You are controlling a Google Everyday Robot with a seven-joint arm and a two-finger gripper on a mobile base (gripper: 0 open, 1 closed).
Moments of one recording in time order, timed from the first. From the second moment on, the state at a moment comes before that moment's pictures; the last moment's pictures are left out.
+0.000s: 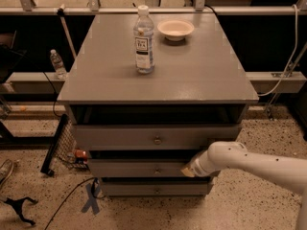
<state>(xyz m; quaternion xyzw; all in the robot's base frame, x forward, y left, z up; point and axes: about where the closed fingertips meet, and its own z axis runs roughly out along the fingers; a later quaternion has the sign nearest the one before) 0.564 -0.149 0.415 -0.39 0.89 0.14 0.21</state>
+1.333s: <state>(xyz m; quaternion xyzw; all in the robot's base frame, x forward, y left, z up) 0.510 -0.210 0.413 -0.36 0.92 0.10 0.12</state>
